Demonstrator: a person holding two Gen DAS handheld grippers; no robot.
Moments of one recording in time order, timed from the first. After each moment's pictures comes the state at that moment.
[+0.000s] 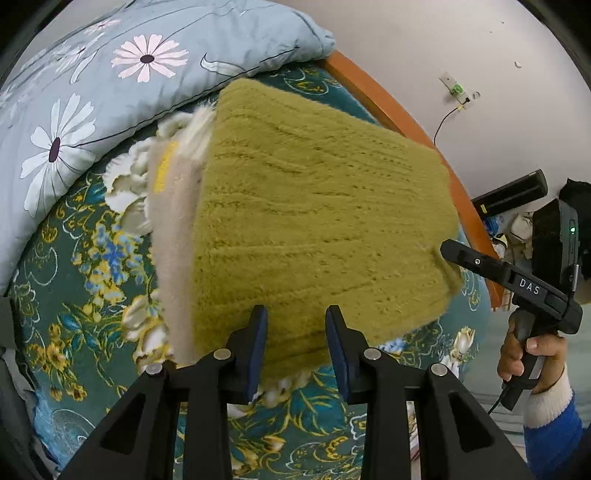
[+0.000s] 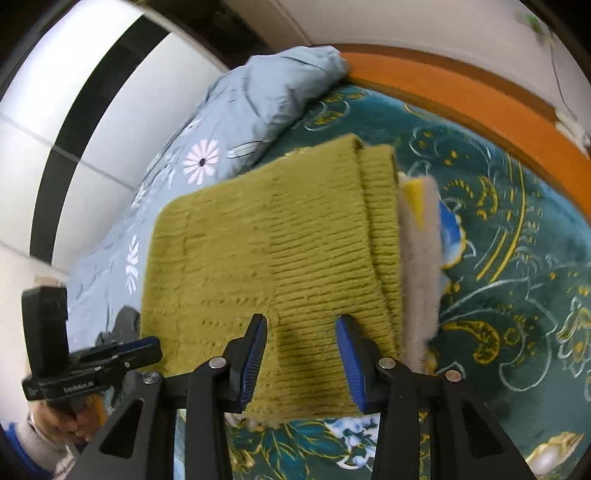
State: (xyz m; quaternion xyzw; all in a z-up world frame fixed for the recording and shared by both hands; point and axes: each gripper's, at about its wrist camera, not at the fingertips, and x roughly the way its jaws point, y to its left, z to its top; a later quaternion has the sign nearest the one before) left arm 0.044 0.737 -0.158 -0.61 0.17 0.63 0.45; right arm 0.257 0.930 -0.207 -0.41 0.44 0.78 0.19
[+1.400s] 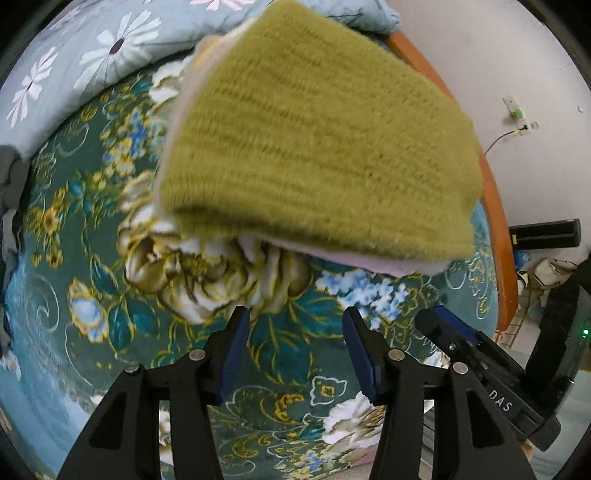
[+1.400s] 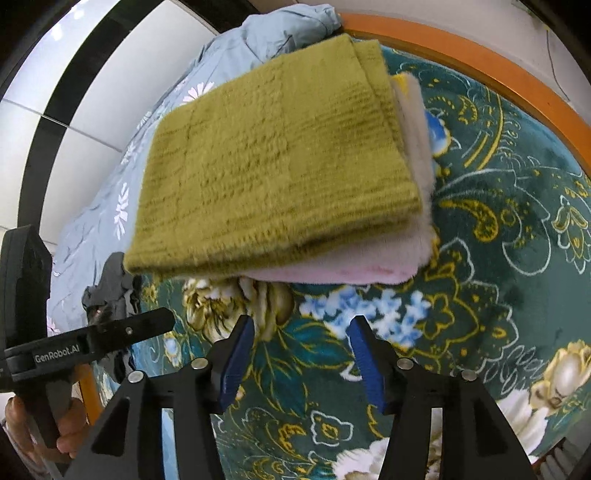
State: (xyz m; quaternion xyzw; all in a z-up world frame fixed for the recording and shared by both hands) left arm 0.127 0.711 -0.172 -0.69 0.11 0.65 0.30; right arm 0.296 0.847 -0.228 -0.48 0.42 0.75 0.18
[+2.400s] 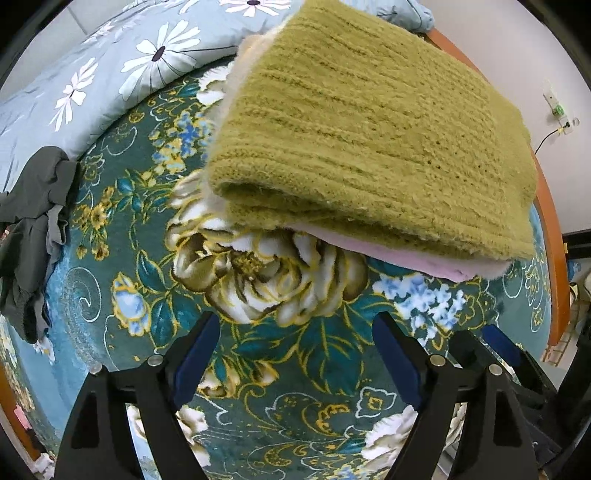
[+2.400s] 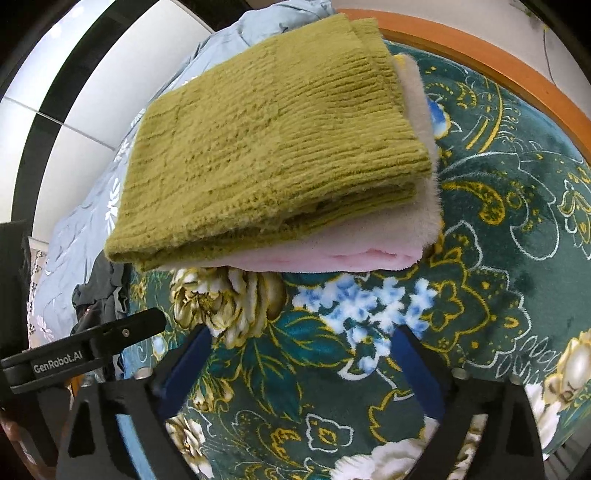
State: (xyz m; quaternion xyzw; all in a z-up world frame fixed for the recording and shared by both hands) left arm 0.137 0.709 -0.179 -0.65 0.17 0.70 0.21; right arm 0.291 0.839 -0.246 -0.48 0.41 0.75 0.19
